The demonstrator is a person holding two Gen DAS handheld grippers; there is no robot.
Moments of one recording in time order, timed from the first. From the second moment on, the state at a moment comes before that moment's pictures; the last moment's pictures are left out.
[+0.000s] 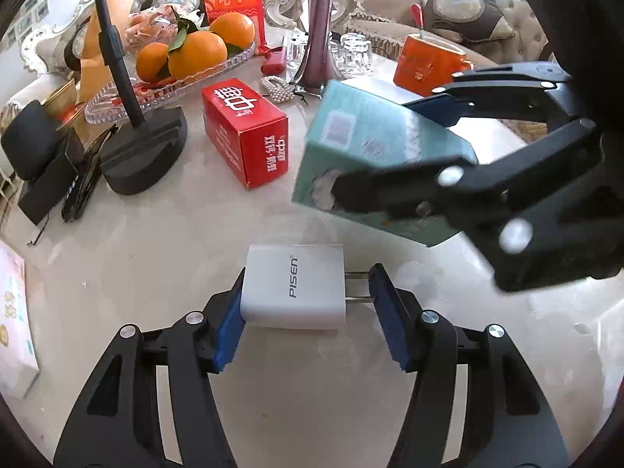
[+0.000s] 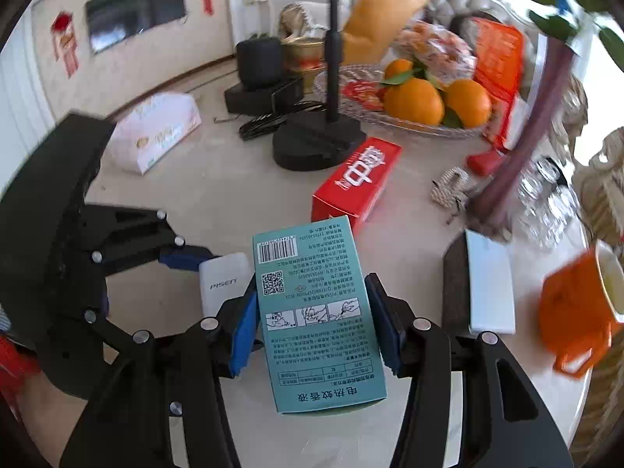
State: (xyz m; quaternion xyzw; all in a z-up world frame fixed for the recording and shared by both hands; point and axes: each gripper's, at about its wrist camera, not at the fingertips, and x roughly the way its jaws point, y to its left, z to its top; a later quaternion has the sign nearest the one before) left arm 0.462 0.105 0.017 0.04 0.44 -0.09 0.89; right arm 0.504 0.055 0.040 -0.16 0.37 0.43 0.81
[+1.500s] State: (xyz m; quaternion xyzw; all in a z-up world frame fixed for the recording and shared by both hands) left arm 0.016 -0.038 -0.124 -0.01 0.54 -0.14 0.83; right arm 0.075 -0.131 -0.119 0.01 0.55 0.37 0.75
